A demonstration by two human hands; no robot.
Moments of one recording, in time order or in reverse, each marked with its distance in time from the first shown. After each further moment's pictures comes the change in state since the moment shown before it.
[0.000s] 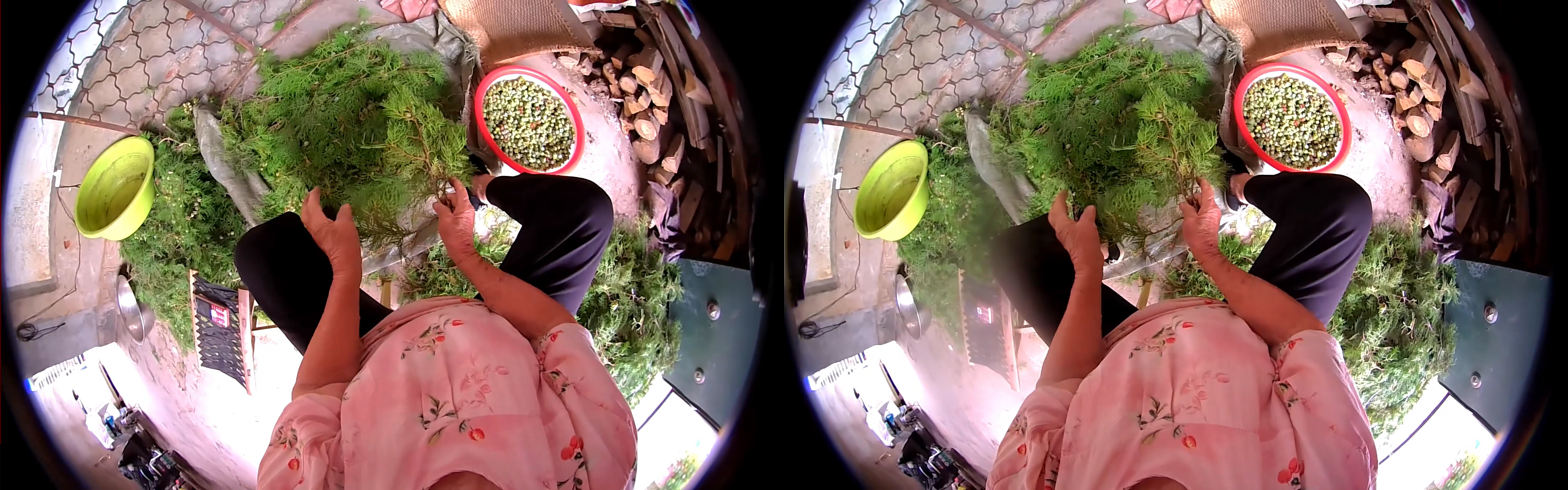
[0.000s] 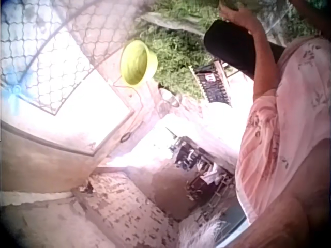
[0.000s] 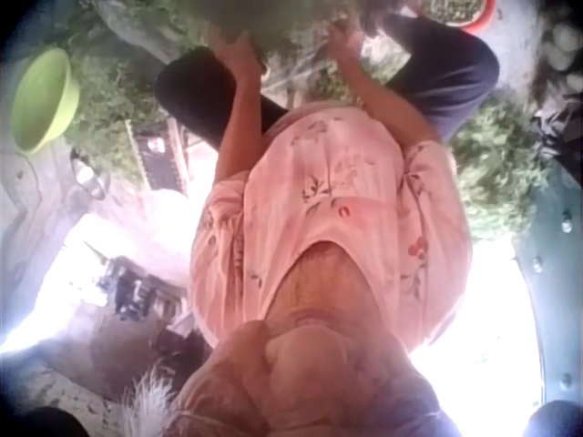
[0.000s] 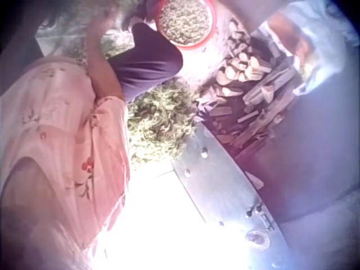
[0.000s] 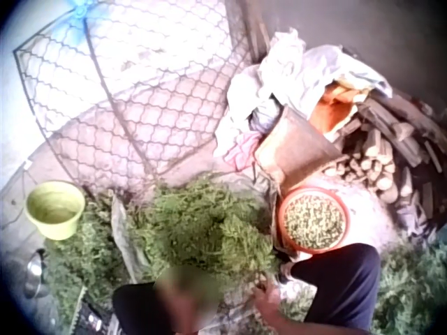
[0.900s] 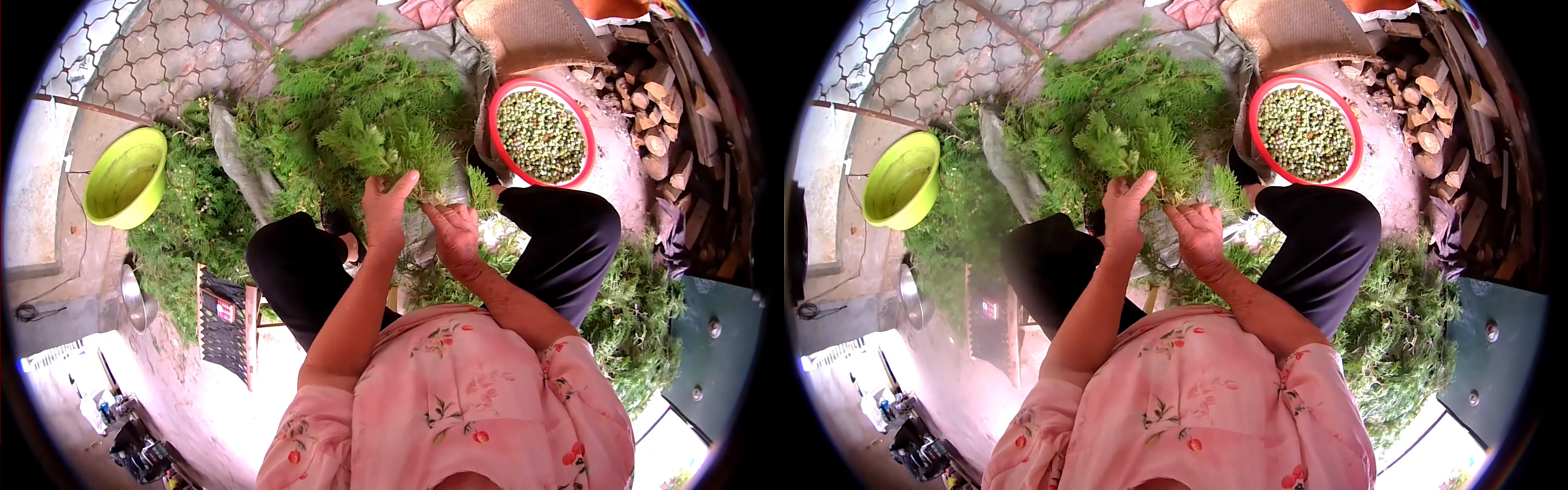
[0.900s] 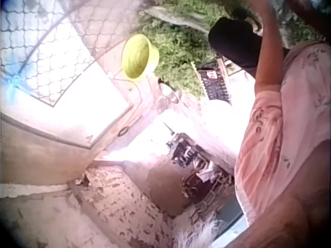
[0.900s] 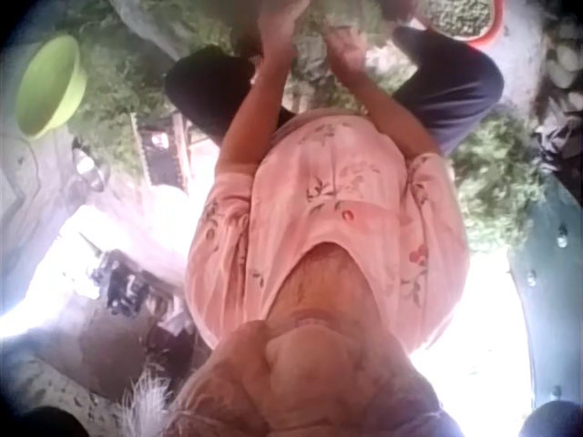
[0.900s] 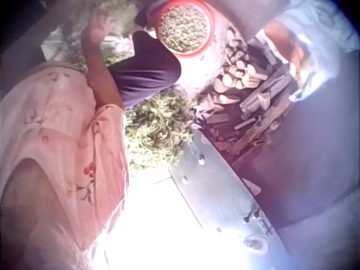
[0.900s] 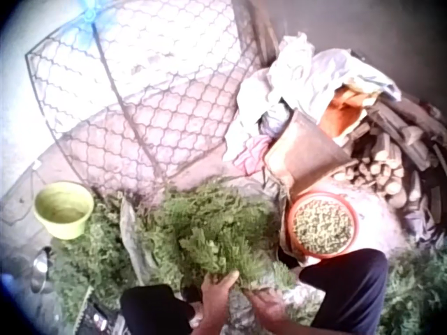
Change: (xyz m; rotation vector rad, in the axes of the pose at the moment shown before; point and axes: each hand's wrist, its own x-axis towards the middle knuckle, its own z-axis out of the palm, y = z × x) left_hand 0.004 0.070 0.031 -0.695 -0.377 -0.619; right_hand -0.013 -0.049 0.002 -0.798 -0.133 -0.927
